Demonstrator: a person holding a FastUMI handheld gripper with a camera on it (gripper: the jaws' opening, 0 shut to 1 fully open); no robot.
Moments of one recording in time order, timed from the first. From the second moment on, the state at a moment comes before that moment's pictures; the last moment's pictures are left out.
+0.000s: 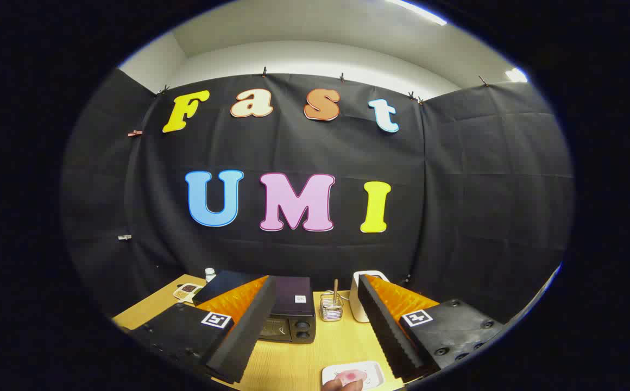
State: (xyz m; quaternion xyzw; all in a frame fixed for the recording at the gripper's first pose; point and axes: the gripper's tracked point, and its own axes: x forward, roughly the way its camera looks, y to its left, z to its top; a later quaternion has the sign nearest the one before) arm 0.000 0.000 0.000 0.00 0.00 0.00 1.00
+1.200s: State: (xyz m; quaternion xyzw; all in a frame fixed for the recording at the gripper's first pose) arm 0.024 0.085 -0.038 -0.01 0.04 0.05 1.00
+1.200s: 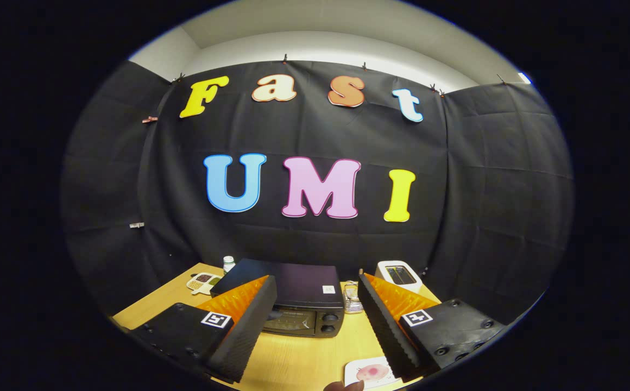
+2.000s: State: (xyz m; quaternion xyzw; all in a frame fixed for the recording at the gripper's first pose) arm 0.147 0.204 -0.219 -0.02 0.21 0.05 0.98
